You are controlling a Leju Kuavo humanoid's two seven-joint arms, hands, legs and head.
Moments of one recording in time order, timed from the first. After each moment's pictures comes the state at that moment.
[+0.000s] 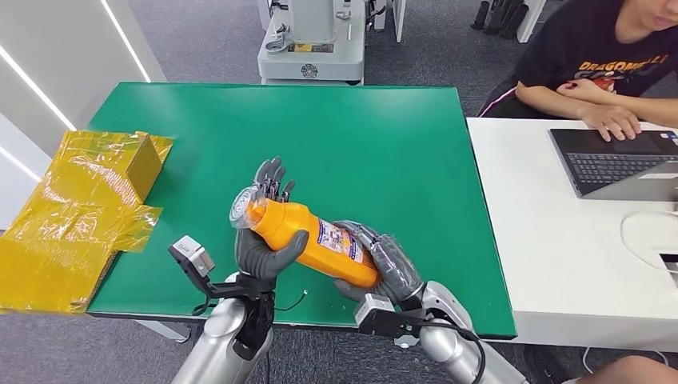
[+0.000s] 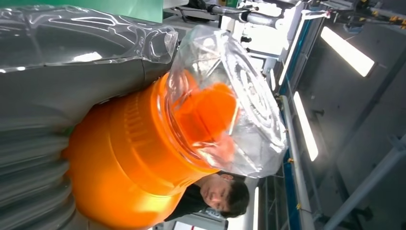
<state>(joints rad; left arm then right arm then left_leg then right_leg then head) -0.24 -0.21 -0.40 -1.27 0.22 -0.08 -0.58 -0.37 -0.12 0.70 -1.12 0.45 -0.25 -0.60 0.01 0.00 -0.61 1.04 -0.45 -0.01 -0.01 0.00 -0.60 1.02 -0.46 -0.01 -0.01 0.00</state>
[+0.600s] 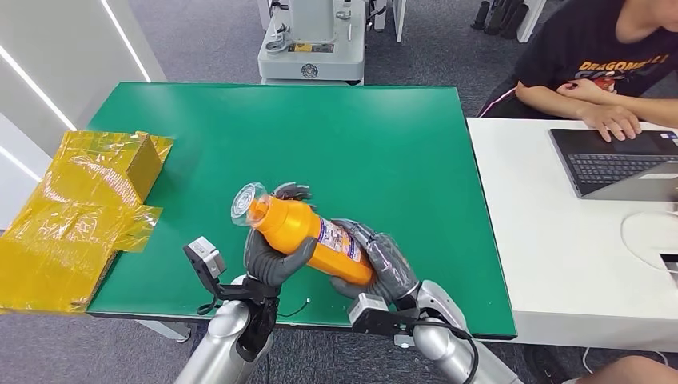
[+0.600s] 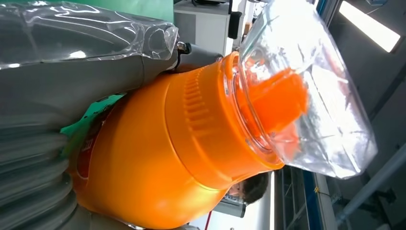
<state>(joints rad) -0.24 -0.20 -0.40 -1.21 0.19 -0.15 -0.55 -0.38 -0.09 0.70 -1.08 0.47 -0.26 -0.62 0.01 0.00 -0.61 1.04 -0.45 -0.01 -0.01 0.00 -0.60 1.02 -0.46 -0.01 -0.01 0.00</state>
